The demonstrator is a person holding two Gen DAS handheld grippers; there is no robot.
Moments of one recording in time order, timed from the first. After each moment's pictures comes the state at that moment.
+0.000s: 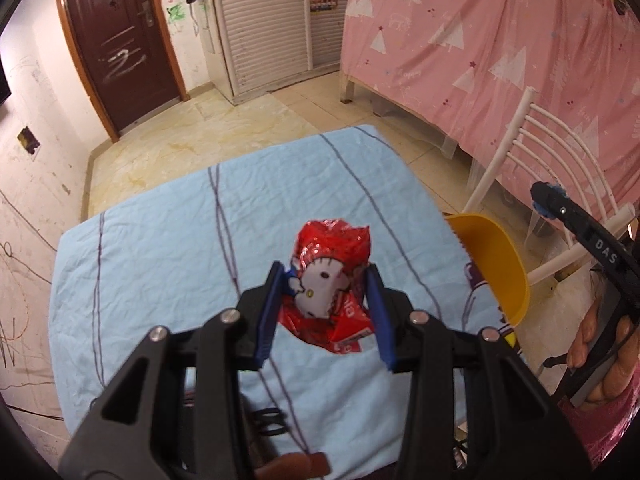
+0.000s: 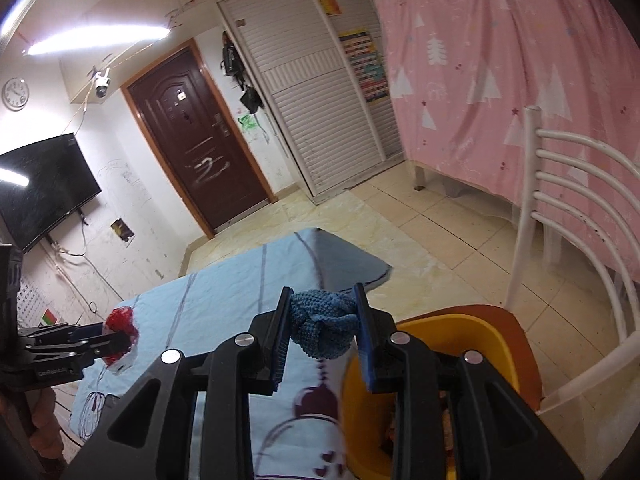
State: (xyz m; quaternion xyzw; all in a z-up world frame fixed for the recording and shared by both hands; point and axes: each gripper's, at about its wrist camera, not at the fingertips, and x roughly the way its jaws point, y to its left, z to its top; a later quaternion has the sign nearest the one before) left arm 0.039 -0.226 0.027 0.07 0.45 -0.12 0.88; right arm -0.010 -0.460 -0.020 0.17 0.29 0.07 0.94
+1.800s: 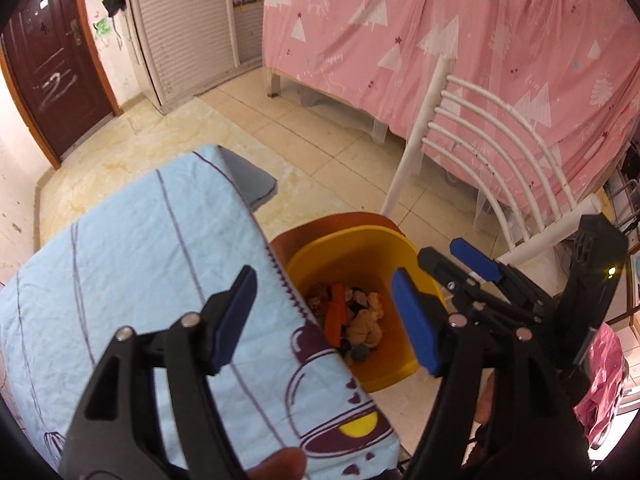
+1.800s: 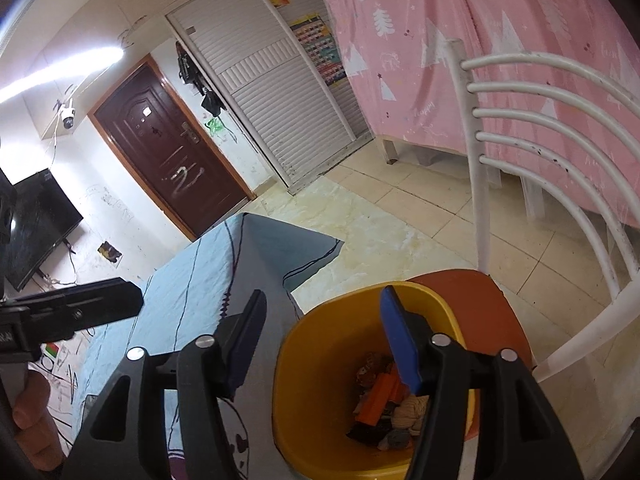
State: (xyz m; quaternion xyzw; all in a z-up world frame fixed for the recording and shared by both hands) left arm 0.061 -0.375 0.018 0.08 0.46 -0.22 0.85; right arm -0.012 -0.530 -0.078 0.23 0.31 0.05 0.92
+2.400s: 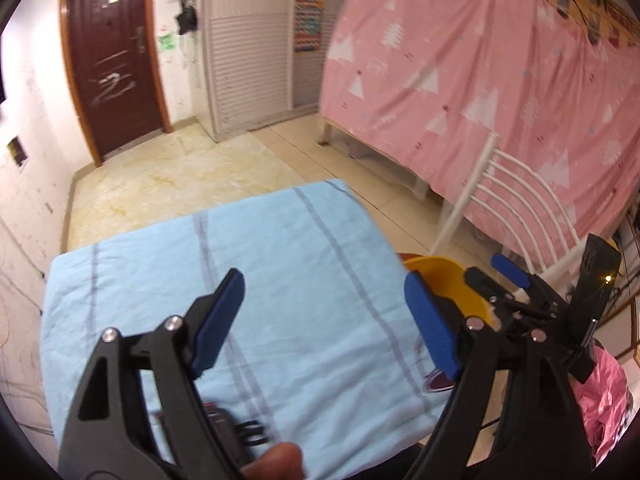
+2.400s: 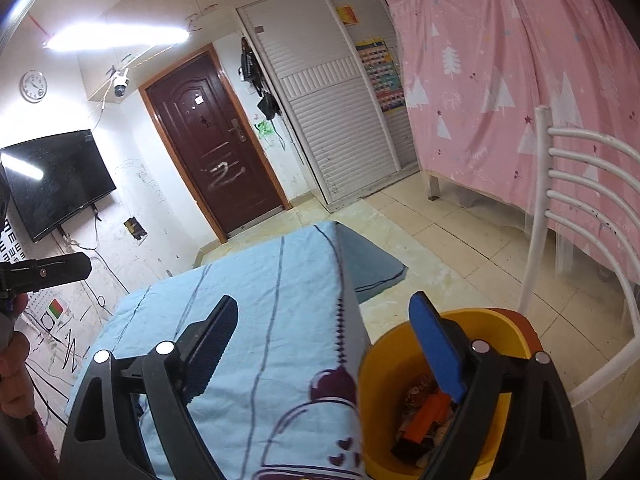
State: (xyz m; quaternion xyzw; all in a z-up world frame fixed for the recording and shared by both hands) left arm 0.022 -0.201 0.072 0.03 0.38 -0.16 0.91; right arm -0.019 -0.429 -0.035 0.16 0.26 0.10 0.95
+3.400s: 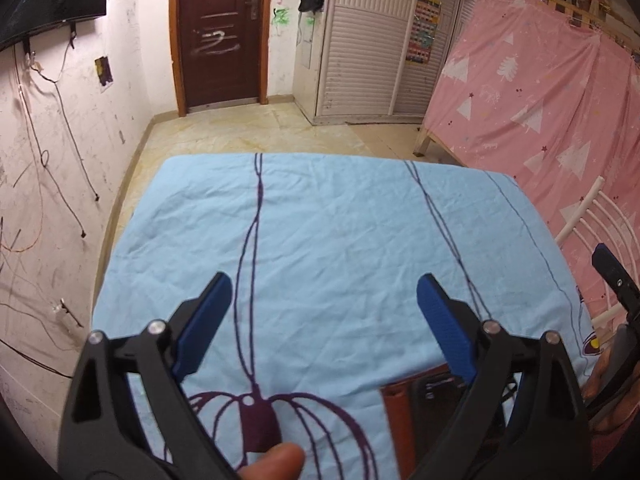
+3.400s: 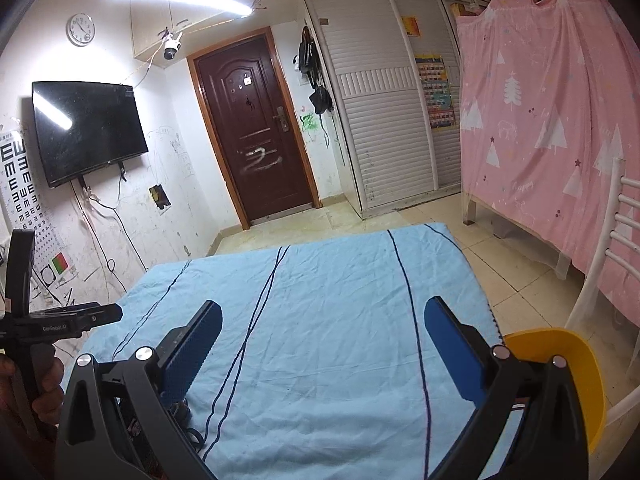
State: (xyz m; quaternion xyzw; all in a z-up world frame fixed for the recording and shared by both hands) left arm 0.009 0.012 -0.018 -0.05 0.39 -0.02 0.92; right arm 0.003 -0.281 -0.036 0.08 0.24 0.15 0.96
